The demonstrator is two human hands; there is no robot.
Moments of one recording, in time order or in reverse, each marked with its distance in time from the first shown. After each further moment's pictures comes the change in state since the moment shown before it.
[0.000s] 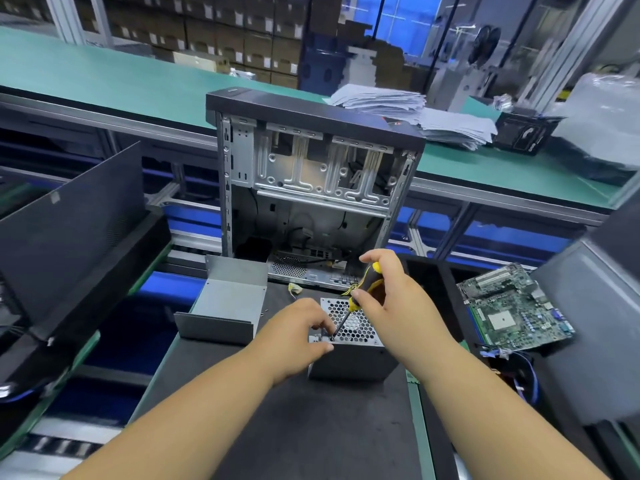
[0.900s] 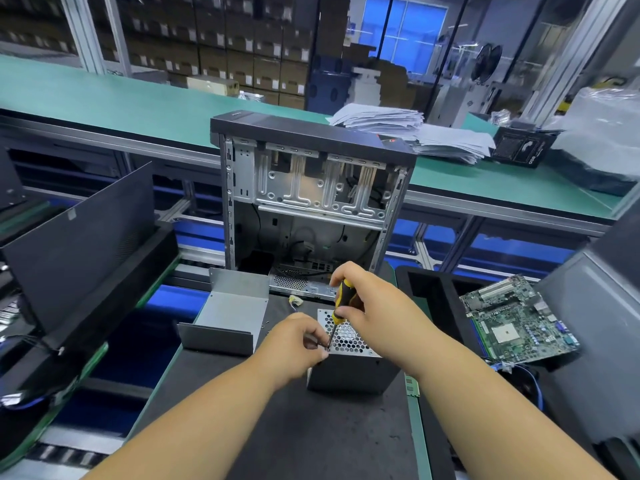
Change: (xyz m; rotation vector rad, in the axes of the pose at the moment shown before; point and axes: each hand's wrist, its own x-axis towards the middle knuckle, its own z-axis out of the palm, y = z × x) left_hand 0.004 0.002 0.011 -0.160 0.030 -0.227; right_hand 0.011 -0.014 -0.012 -0.099 -0.219 -0.154
